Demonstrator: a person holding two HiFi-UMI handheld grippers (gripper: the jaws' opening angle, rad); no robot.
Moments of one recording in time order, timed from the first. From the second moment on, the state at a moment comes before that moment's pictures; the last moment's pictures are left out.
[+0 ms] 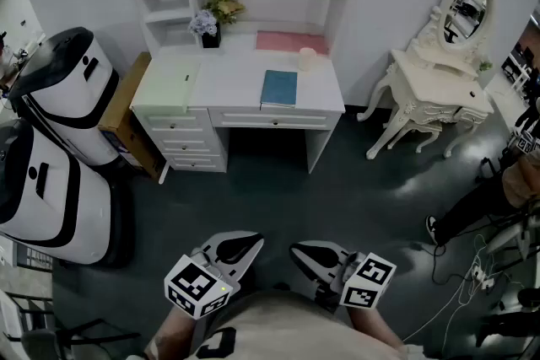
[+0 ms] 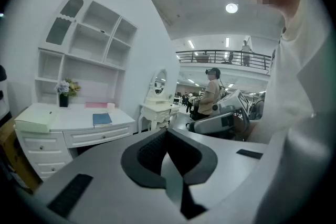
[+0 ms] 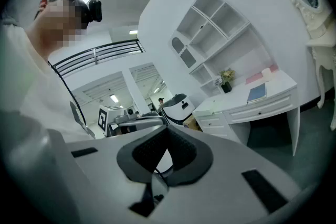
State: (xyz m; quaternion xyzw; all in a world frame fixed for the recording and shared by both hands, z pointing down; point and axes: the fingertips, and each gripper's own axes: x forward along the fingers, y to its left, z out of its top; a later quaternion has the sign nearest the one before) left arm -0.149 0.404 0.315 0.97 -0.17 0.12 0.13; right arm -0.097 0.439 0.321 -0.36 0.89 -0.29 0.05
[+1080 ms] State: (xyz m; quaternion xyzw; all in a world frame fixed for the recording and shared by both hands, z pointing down) left arm -0.261 0.346 0.351 0.96 -0.19 0.08 0.21; right arm -0.192 0.364 0.334 -0.39 0.87 -0.28 0.00
